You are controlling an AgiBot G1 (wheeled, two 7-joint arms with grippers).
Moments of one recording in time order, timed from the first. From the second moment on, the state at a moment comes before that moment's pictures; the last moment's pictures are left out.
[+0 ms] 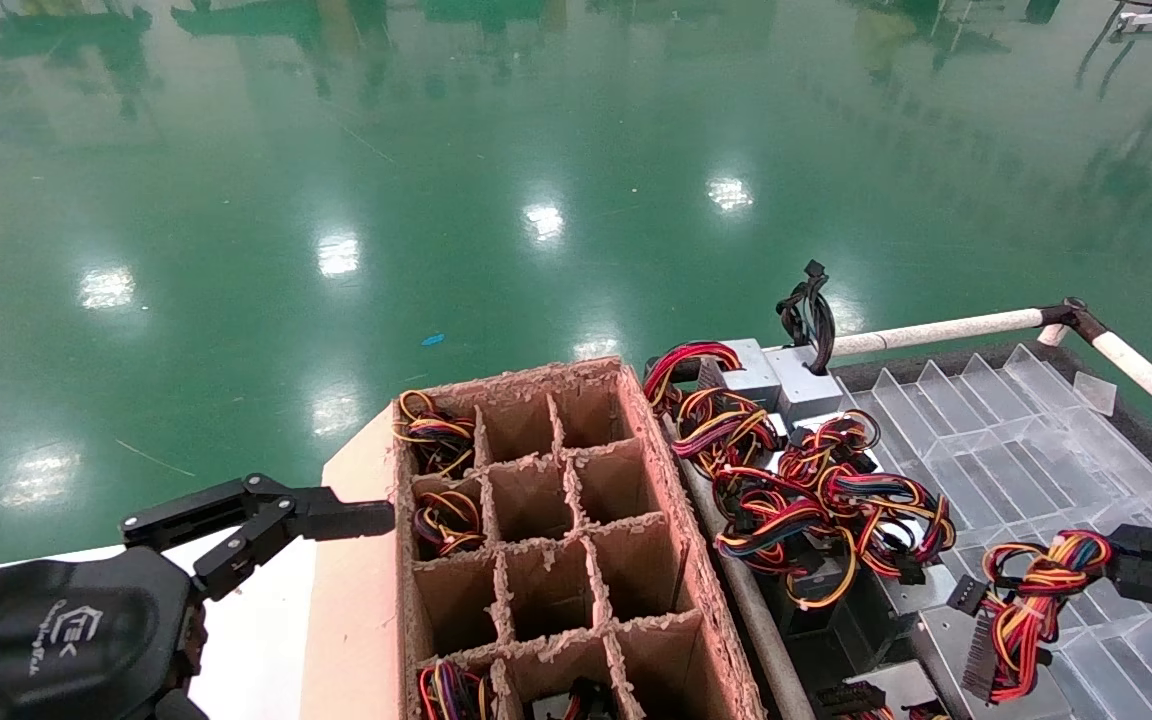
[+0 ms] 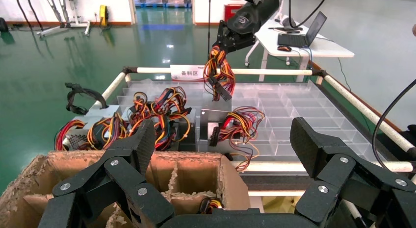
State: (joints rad) left arm -1.09 0.59 0.35 -1.27 0.69 1.47 -0.15; right arm 1.75 -0.26 -1.34 0.55 -0.47 -1.59 -0.44
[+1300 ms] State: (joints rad) left arm -1.09 0.59 0.35 -1.27 0.69 1.47 -0.15; right arm 1.47 -0.30 -1.34 0.21 -0.13 -1.57 -0.49
